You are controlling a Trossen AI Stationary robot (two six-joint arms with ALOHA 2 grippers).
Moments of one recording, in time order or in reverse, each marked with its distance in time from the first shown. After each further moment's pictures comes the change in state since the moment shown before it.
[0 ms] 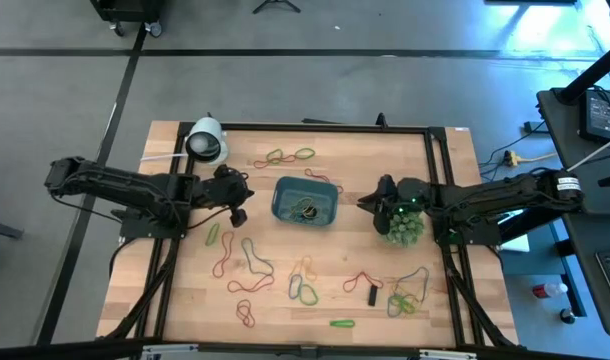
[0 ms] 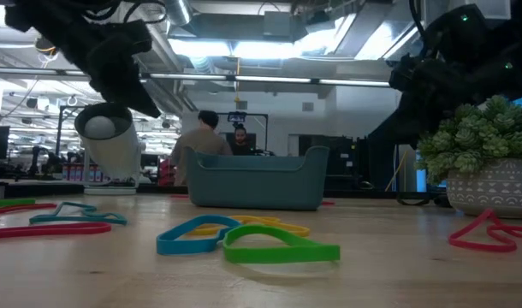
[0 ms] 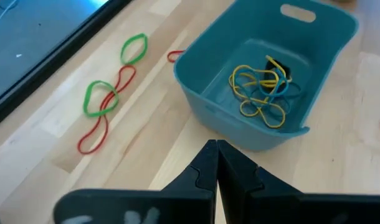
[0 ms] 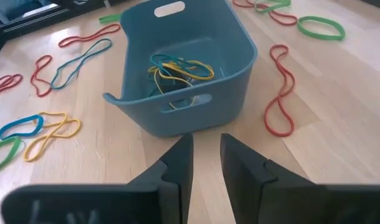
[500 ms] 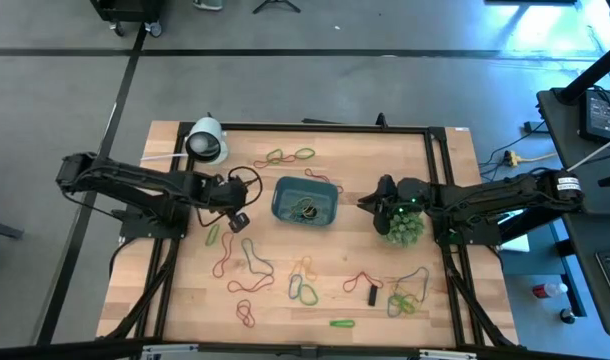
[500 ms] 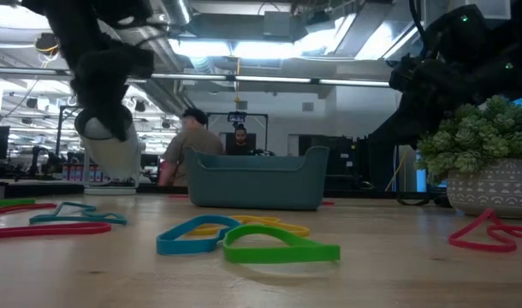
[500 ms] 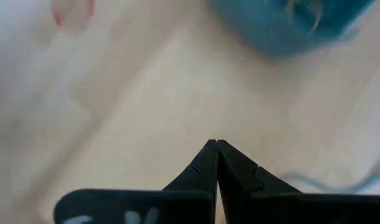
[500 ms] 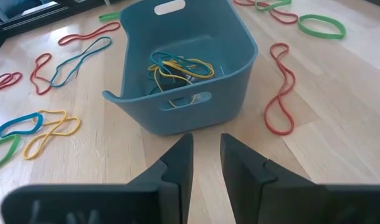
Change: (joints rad) left arm -0.001 0.209 0.179 -0.424 0.166 -0.333; right arm 0.000 0.000 0.000 -0.004 -0.001 -0.003
